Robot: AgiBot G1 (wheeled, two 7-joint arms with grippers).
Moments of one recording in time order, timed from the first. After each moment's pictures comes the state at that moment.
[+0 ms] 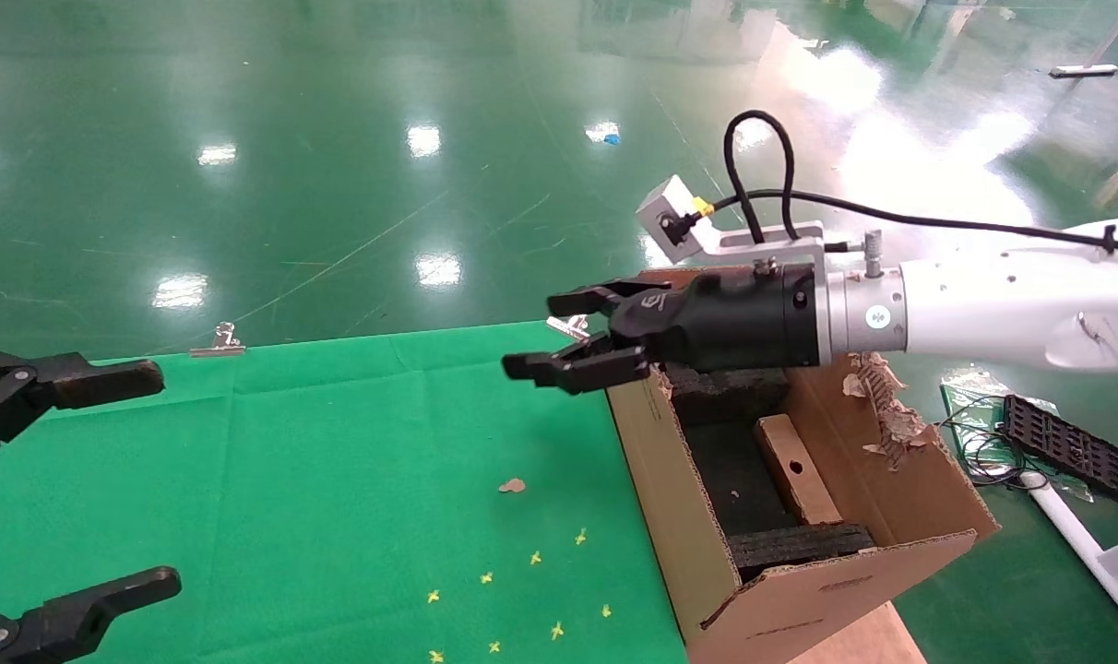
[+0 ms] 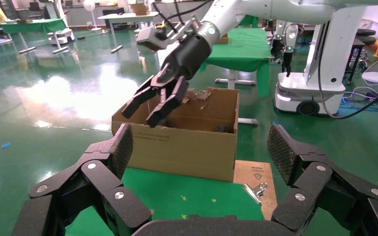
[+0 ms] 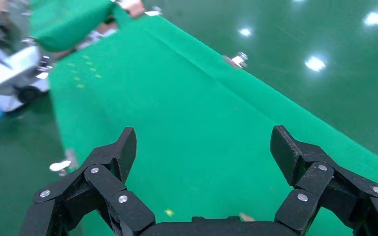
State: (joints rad) left arm -1.08 0.60 0.30 -1.28 0.72 1.49 -0.18; right arm 1.51 -0.70 -0.82 0.79 -0.92 -1.34 0.38
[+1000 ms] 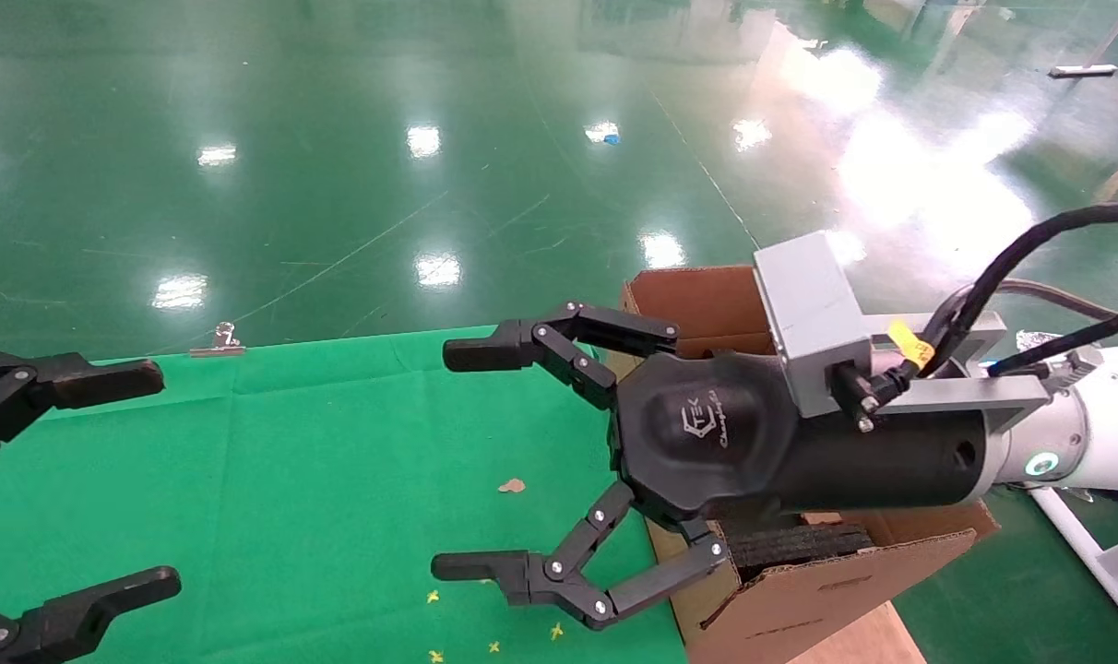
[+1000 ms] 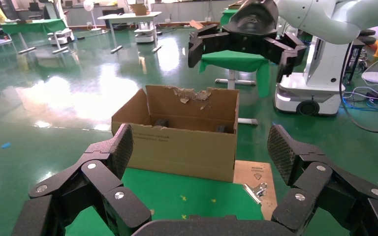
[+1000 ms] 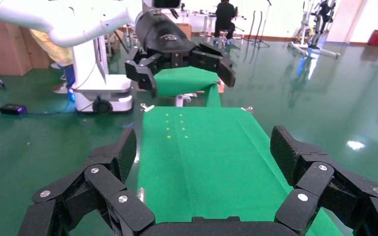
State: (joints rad) left arm -1.08 0.60 0.30 -1.28 0.71 1.49 -0.18; right arm 1.07 -0.61 -0.27 1.29 -0.73 -1.50 0.19
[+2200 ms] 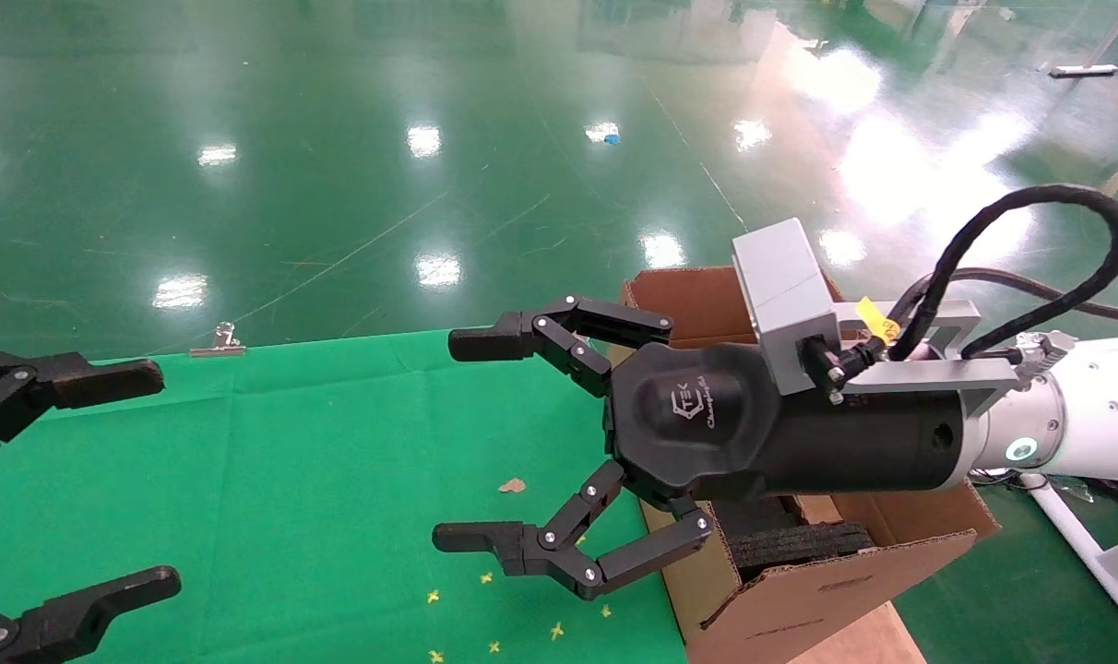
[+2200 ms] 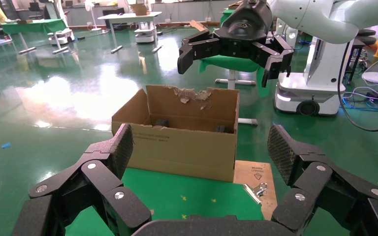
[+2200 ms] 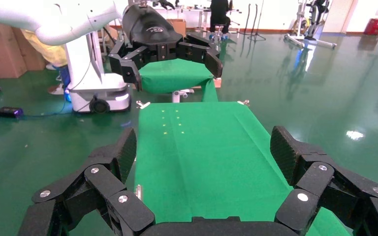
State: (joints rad) left arm -1.08 0.60 0.30 -1.28 0.71 1.49 -0.18; right arm 1.07 -0.61 -0.28 1.29 -0.73 -1.50 0.19
